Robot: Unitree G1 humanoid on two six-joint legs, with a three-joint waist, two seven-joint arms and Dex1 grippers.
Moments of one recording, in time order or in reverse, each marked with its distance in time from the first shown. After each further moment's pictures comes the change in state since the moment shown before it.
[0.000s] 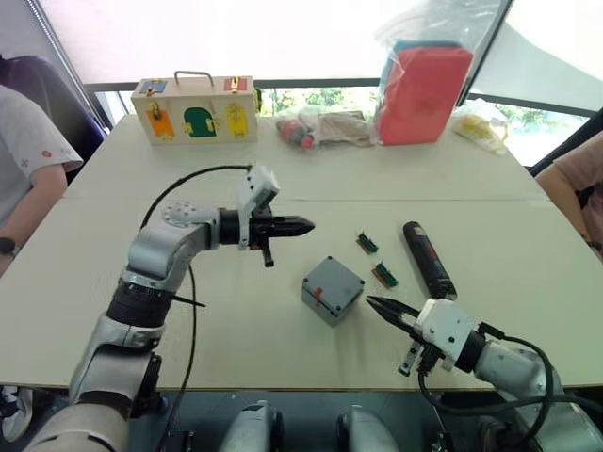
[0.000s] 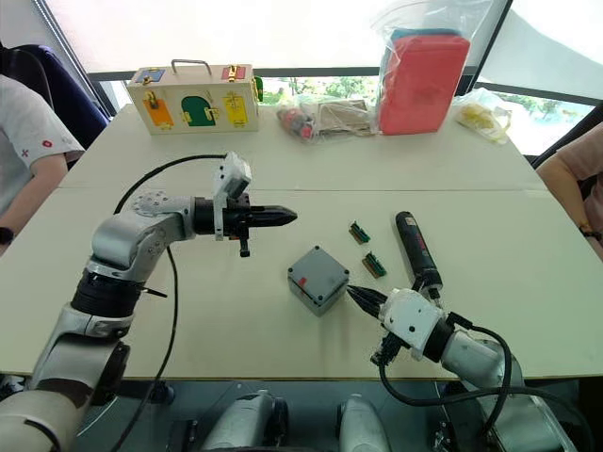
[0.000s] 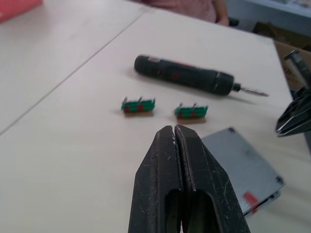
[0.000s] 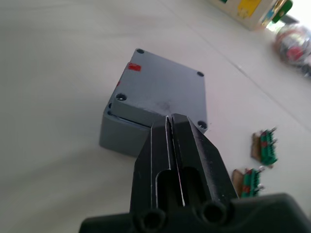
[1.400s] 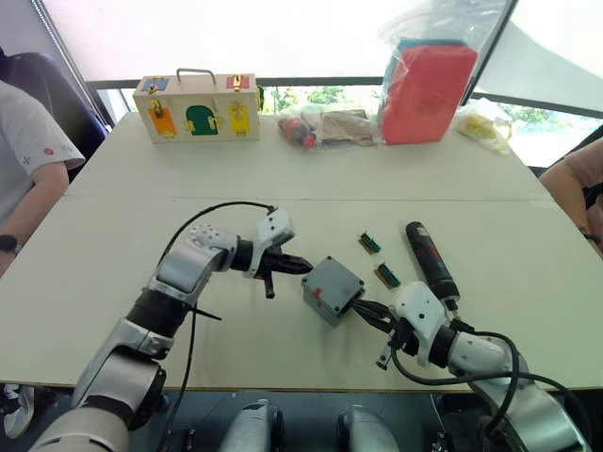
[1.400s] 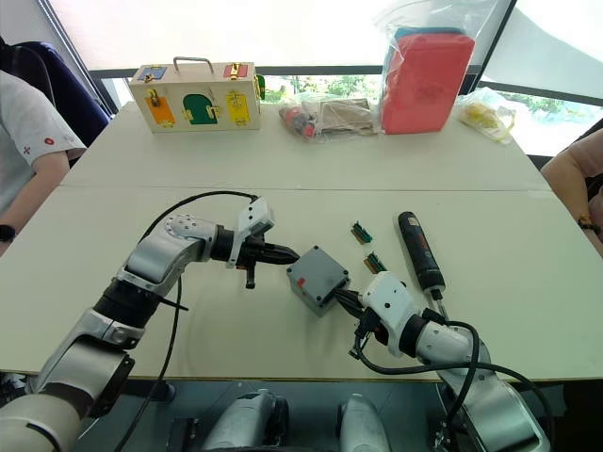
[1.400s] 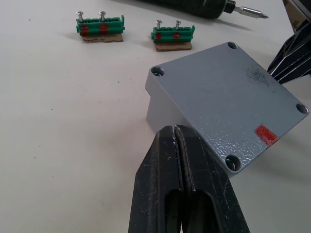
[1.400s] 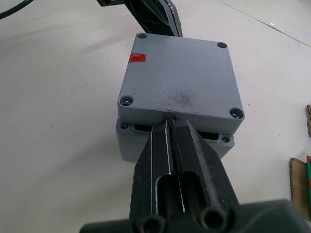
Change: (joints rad) left arm 0.025 -0.032 -0.138 0.067 0.131 -0.097 -0.102; right arm -0.108 0.081 0.091 -0.059 0.024 0.340 -0.015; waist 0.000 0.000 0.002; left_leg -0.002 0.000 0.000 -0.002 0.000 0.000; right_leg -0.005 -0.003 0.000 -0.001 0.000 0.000
